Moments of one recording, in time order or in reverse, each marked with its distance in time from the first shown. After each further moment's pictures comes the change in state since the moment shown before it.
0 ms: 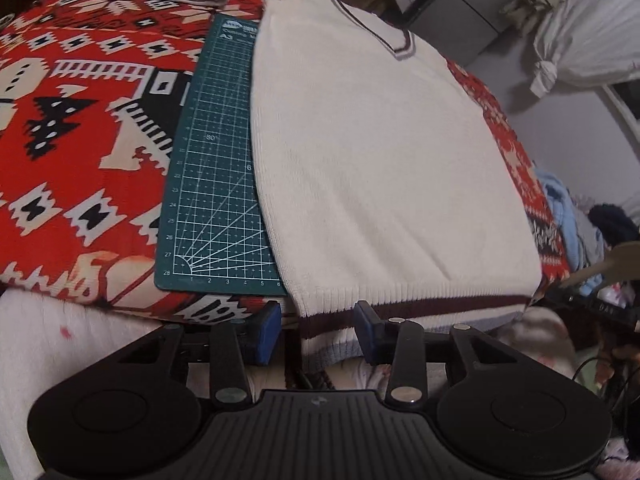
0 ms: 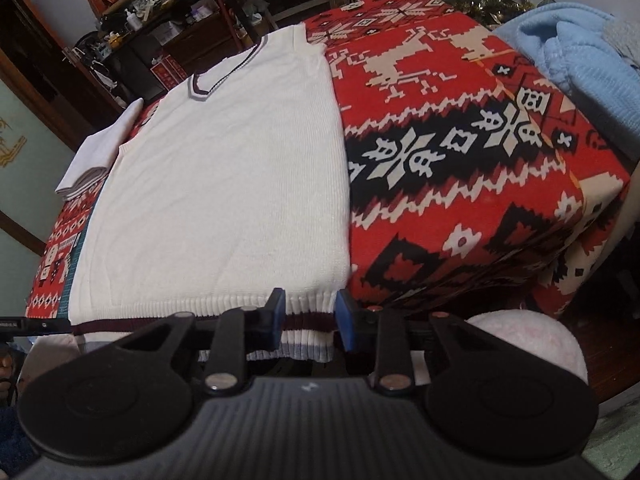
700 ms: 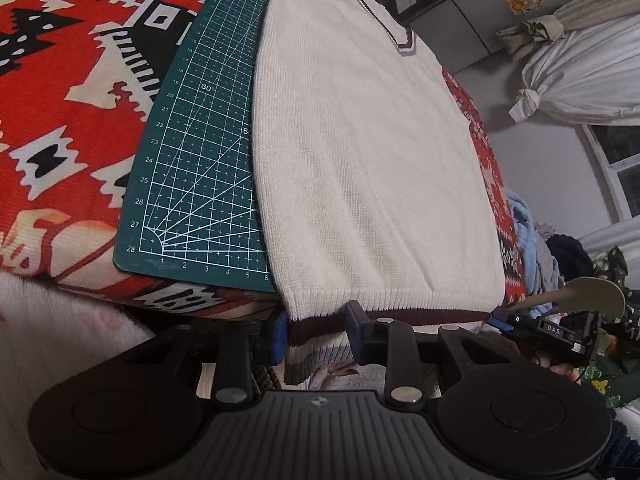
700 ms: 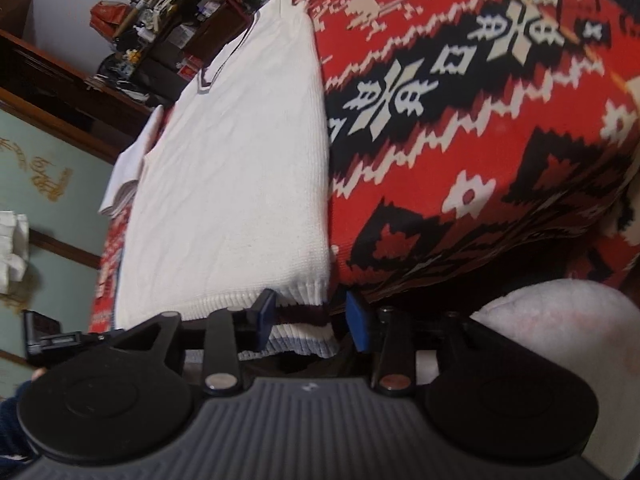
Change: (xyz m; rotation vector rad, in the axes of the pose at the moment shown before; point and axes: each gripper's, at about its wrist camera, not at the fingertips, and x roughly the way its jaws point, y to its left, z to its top) left arm 0.022 0.023 0.000 -0.155 0.034 -0.192; right arm 0.048 -0.056 0.003 0.172 0.102 0.258
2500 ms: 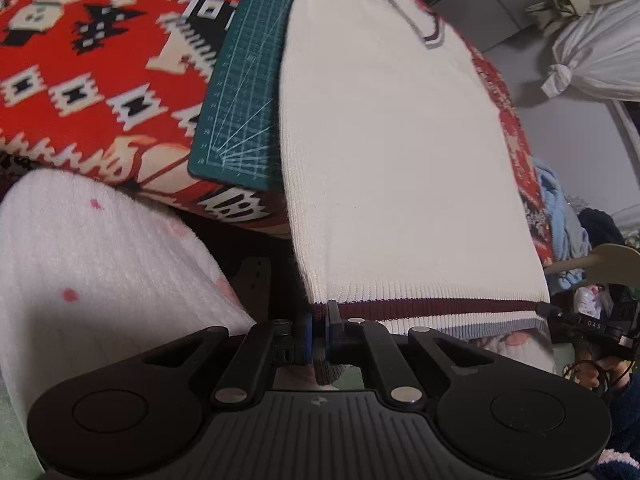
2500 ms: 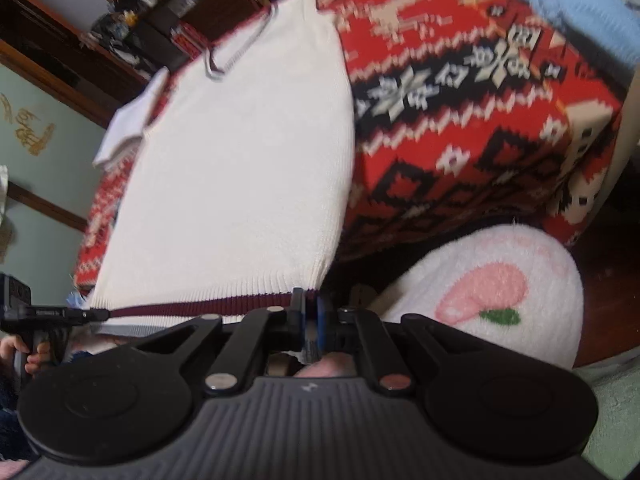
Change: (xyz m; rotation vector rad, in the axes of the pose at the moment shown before) left arm -0.060 -0.018 -0.034 0.024 0.050 0.135; right arm -0.073 0.067 -0.039 -0.091 0.030 -0.133
